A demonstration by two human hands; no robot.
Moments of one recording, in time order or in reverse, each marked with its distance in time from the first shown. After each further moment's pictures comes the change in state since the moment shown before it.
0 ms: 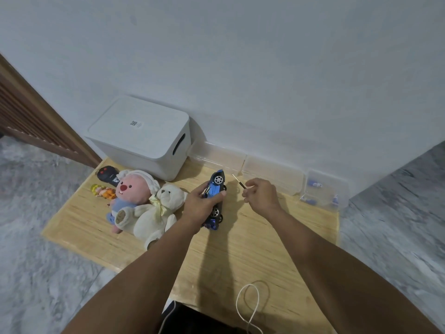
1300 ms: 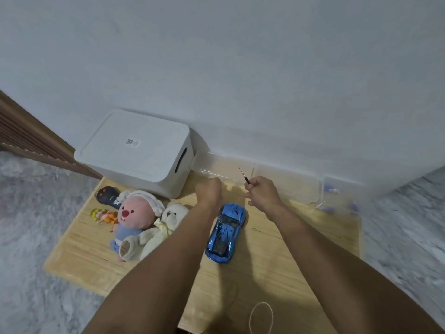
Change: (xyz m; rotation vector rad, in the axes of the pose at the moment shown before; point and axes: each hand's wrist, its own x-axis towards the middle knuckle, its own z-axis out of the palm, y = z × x) left_hand 0.072 0.052 0.027 -0.143 0.224 -0.200; right_hand 0.039 -0.037 0.015 0.261 -0.052 0.164
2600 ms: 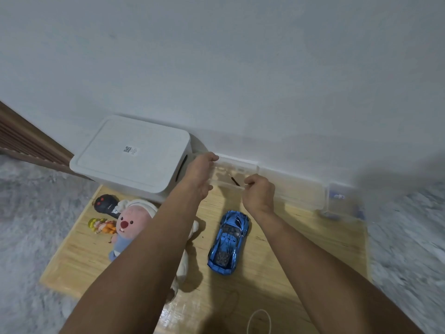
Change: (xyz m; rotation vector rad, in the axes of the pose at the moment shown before) left_hand 0.014 0.074 -0.008 0.015 -0.243 -0.056; right_hand 0.012 -0.017 0.027 -0.239 0.323 -0.124
